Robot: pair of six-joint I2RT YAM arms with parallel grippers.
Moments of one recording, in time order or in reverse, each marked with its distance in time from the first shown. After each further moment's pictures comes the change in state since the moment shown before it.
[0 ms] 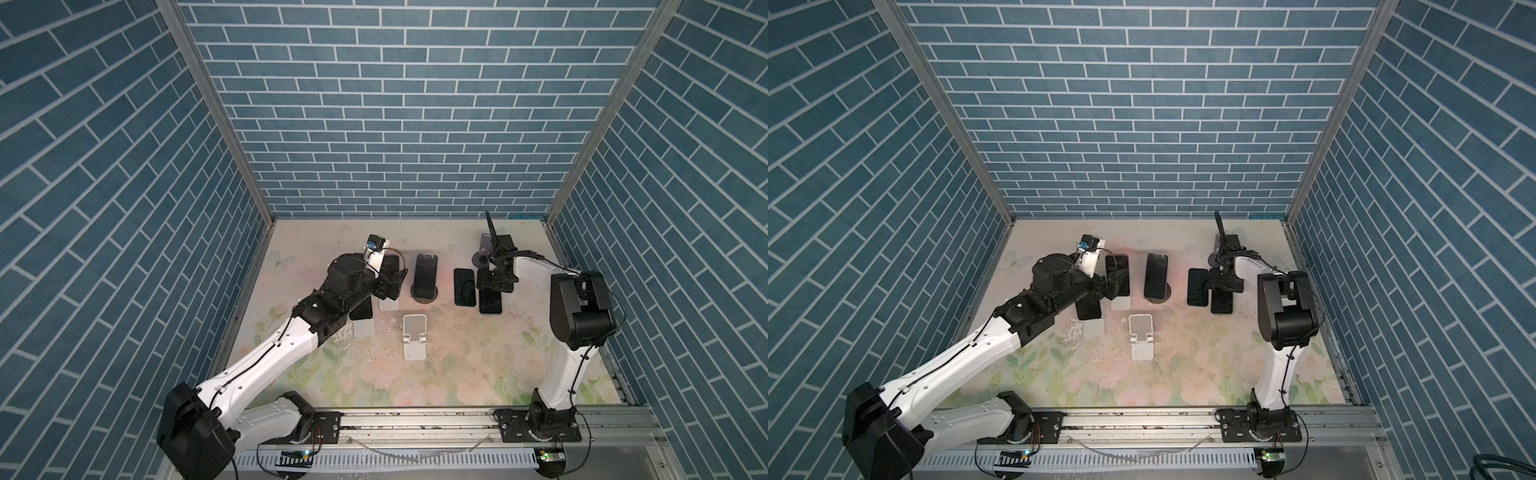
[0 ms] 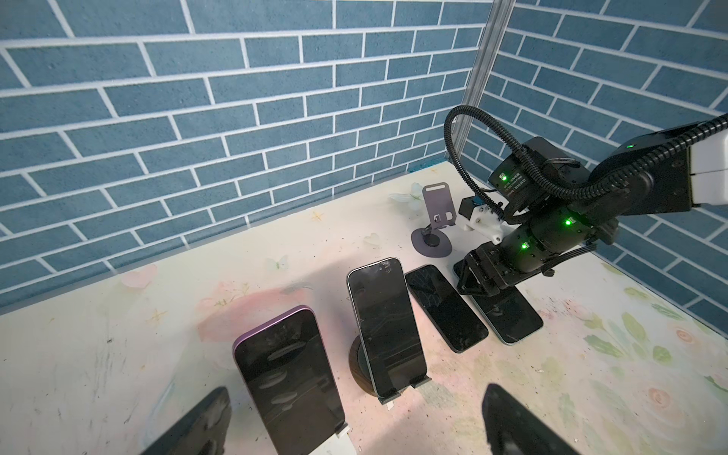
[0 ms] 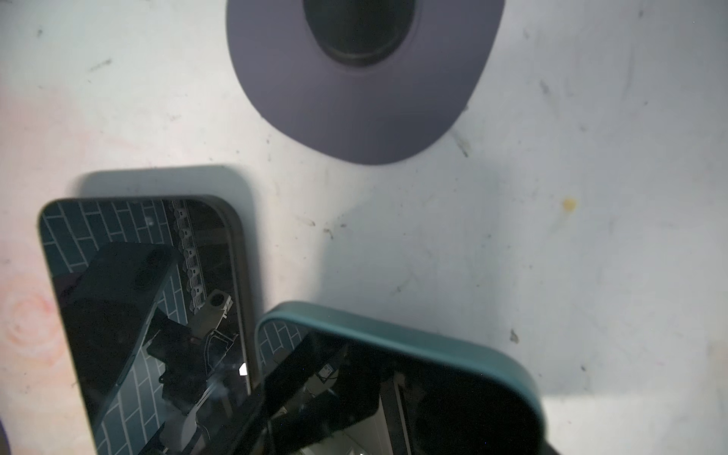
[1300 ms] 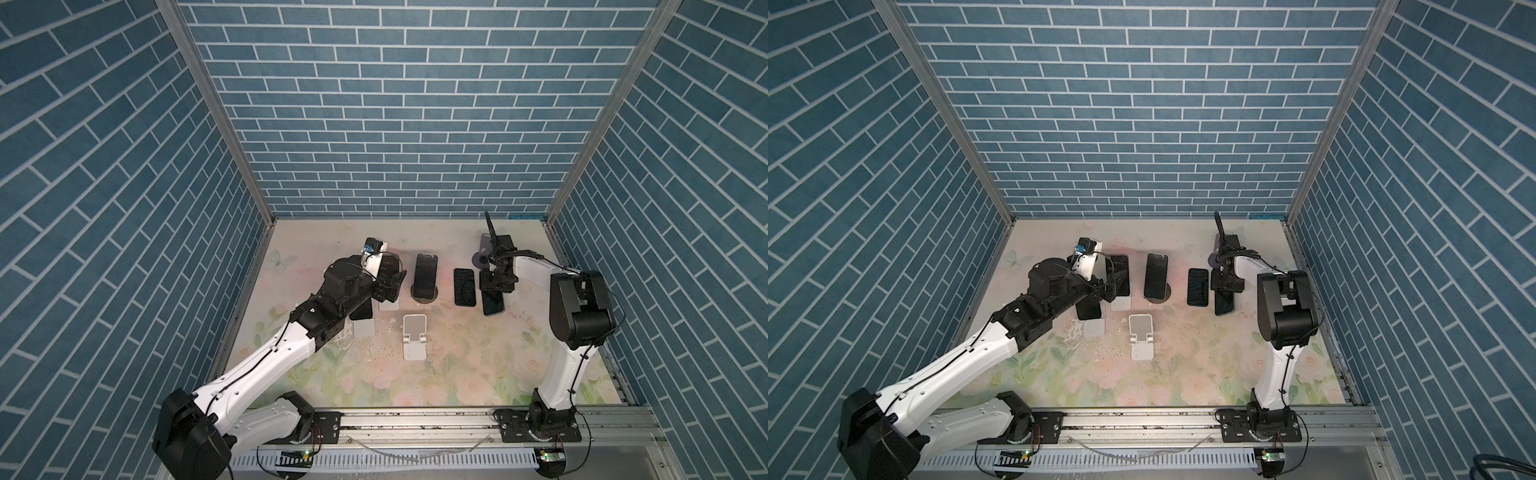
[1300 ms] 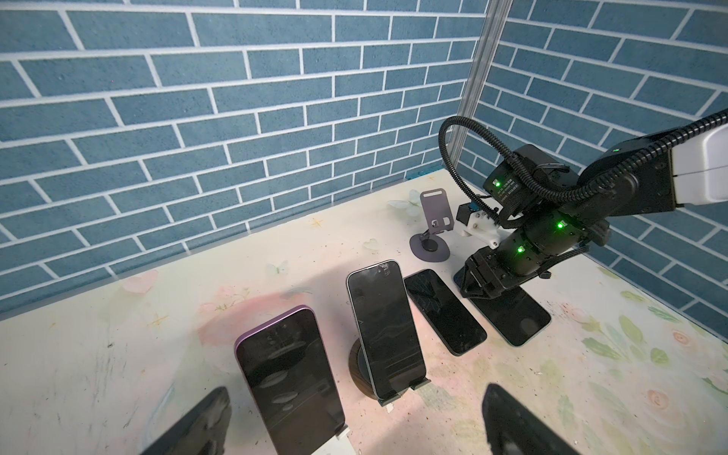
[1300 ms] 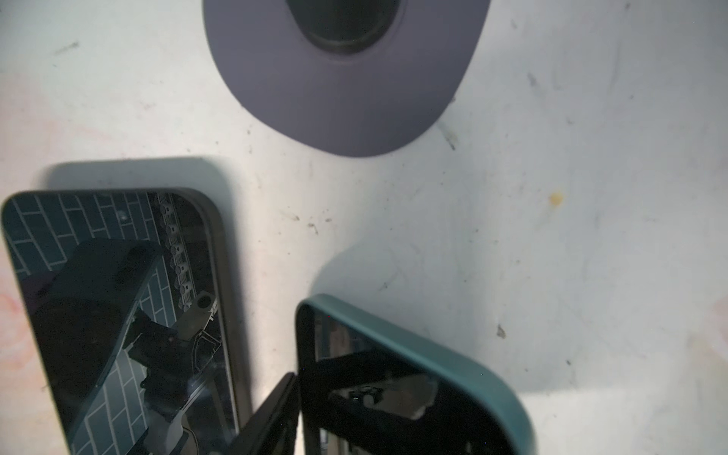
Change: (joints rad) left arm 0.000 -0.032 -0.037 0.032 0.003 0.004; right arm 0.000 0.003 0.002 -0.023 0.024 -0.007
